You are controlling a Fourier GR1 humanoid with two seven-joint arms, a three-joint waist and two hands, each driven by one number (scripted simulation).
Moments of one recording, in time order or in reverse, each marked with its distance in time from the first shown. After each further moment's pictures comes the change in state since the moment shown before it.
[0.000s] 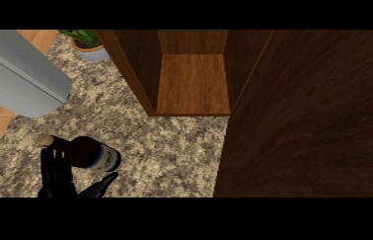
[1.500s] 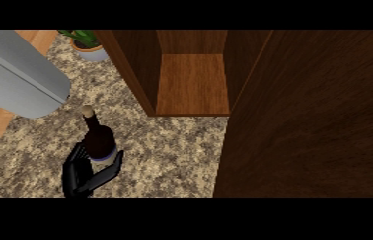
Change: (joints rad) left arm -0.281 0.057 0.045 0.453 -0.026 -0.153 -0.296; right arm 0.001 -0.008 -0.019 0.014 -0.008 -0.016 -0.004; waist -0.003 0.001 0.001
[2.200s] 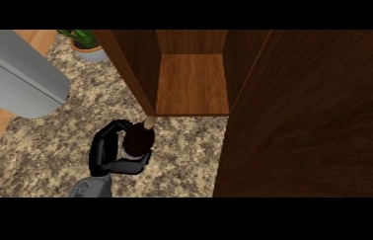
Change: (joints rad) left arm -0.152 0.016 -0.175 -0.017 -0.147 -0.121 -0.015; right arm 0.019 0.001 -0.001 0.006 -0.015 0.009 -0.012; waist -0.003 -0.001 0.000
